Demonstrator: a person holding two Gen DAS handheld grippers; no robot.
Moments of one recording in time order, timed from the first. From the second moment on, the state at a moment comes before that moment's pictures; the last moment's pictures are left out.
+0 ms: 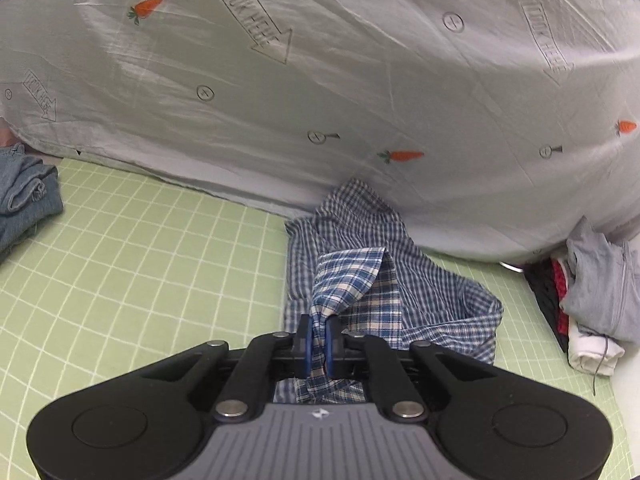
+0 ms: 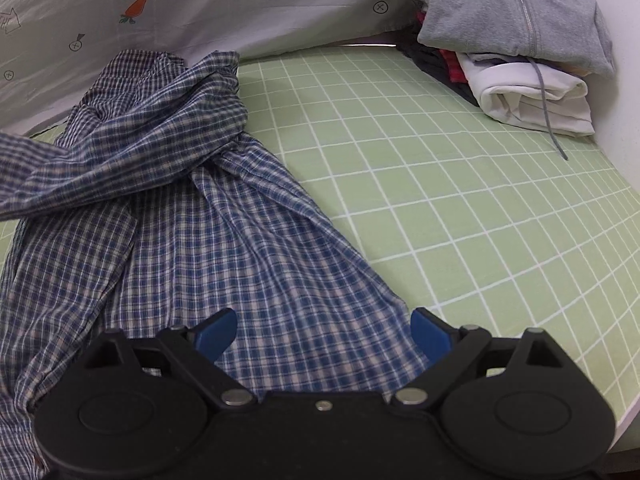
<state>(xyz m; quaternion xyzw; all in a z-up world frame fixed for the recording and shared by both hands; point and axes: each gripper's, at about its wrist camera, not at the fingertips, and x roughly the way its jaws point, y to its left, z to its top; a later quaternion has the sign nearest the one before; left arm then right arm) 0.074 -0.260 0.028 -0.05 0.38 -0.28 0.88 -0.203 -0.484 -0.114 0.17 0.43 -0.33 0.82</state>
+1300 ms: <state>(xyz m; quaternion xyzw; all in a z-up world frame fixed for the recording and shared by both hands) -0.006 -0.226 -0.022 -0.01 0.47 -0.18 0.86 -0.208 -0.426 -0.090 0.10 0.40 -0.31 0.85</state>
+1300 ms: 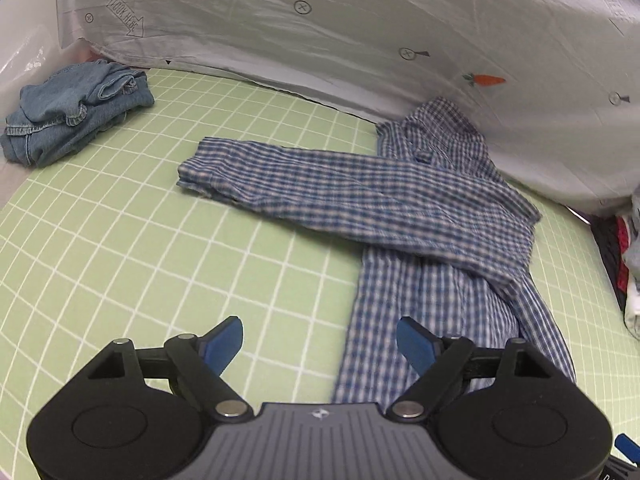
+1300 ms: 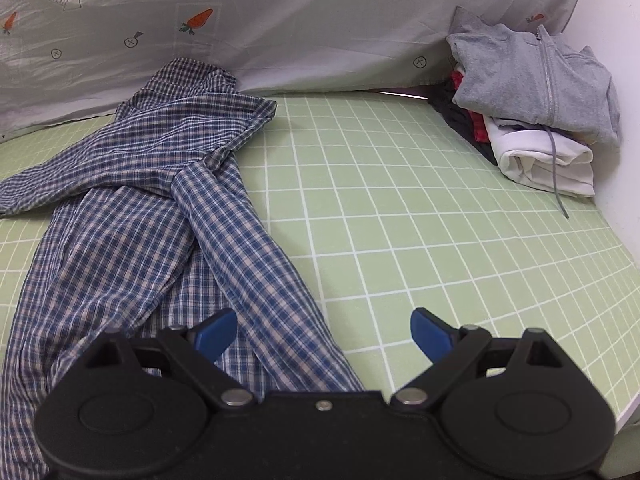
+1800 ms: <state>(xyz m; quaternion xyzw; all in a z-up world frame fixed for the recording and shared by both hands) -0.144 -0.234 -0.038 0.01 0.48 -0.15 0.86 -0.292 -0.437 -0.111 0.10 0.42 -0.25 0.87</state>
